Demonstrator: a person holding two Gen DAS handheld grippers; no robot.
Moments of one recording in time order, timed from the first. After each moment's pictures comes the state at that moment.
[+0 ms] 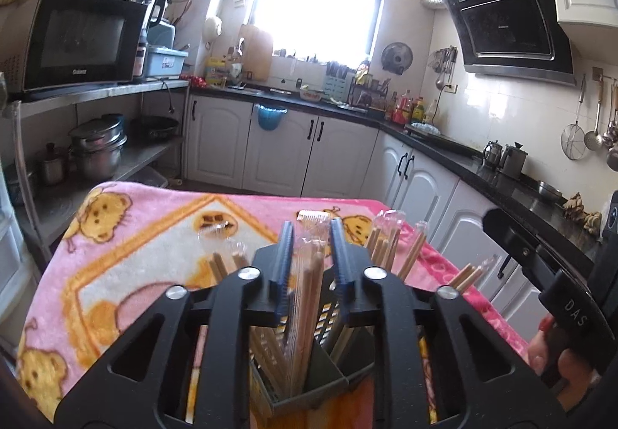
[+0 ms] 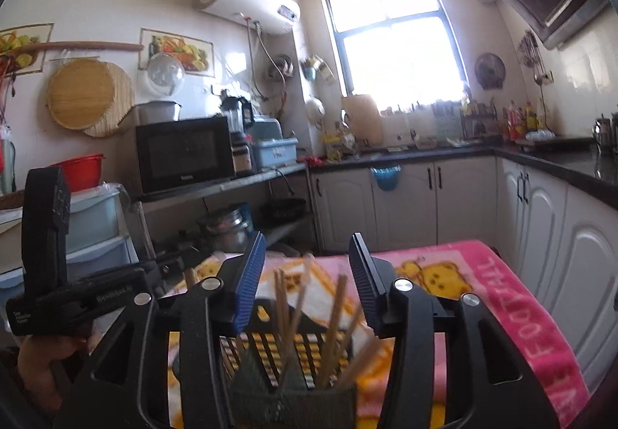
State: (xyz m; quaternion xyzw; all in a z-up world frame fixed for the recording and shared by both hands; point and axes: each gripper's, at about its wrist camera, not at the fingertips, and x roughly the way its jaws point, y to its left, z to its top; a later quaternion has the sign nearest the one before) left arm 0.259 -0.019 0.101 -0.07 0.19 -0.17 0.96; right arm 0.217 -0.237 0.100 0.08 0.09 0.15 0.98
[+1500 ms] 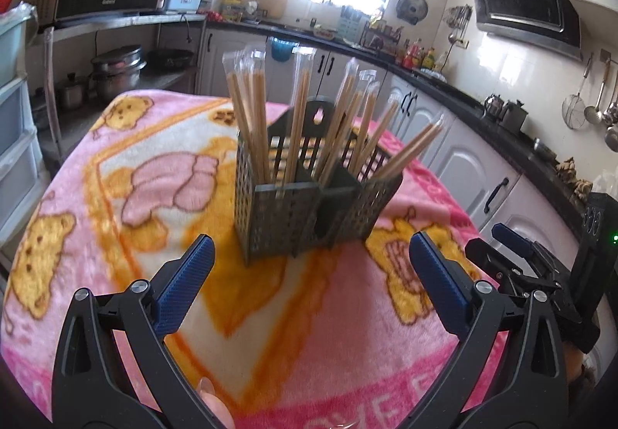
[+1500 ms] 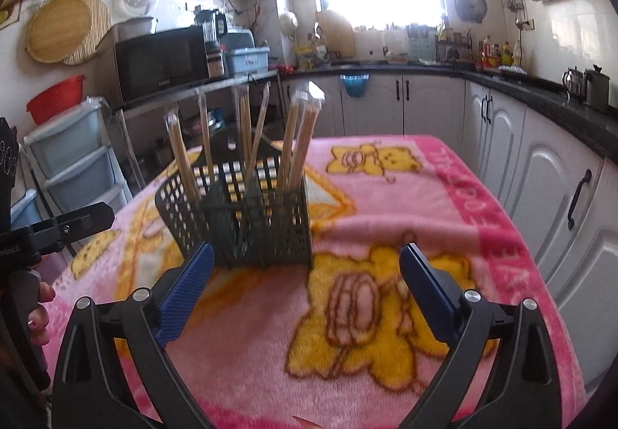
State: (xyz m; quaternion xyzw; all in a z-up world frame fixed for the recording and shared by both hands) left arm 0.149 -0.021 0.041 -0.09 0.31 -0.15 0.94; right arm 0.128 -0.253 0.019 0.04 0.26 0.12 0.96
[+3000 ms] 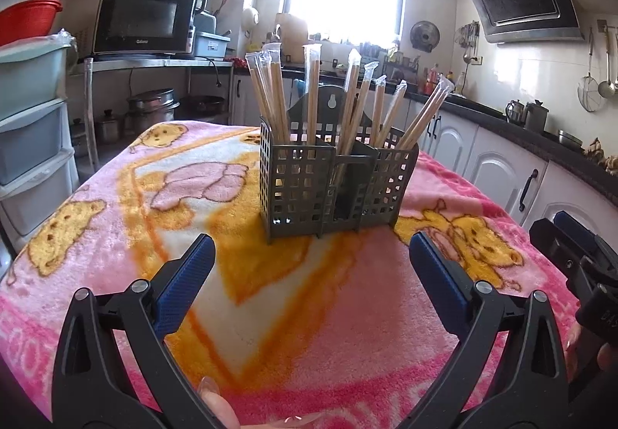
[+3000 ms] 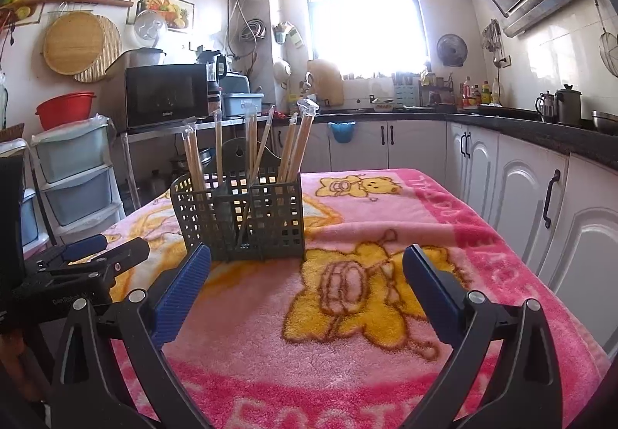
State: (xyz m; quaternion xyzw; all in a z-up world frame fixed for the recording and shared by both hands) left arm 0.095 -0.041 -0.013 -0.04 0.20 -0.08 0.97; right arm 0.056 -0.261 -0.010 0.04 0.14 0.09 0.99
